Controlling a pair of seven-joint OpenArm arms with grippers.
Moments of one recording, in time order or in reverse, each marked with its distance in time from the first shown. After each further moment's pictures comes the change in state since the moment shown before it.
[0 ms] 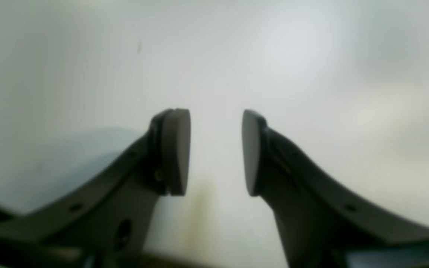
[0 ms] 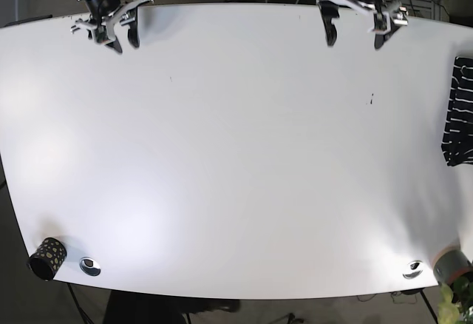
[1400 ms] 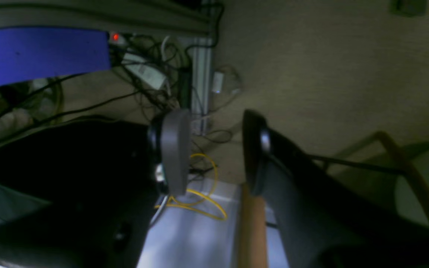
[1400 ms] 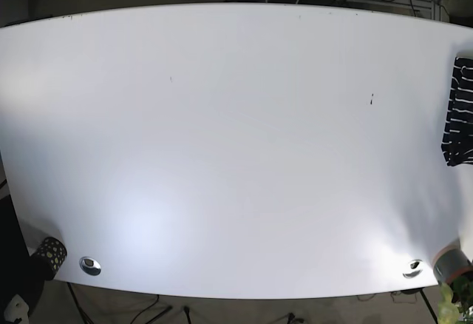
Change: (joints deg) left arm -12.2 -0.8 4.9 -51.9 1.7 0.0 3.3; right arm 1.0 0.4 -15.0 -38.7 6.1 1.8 0.9
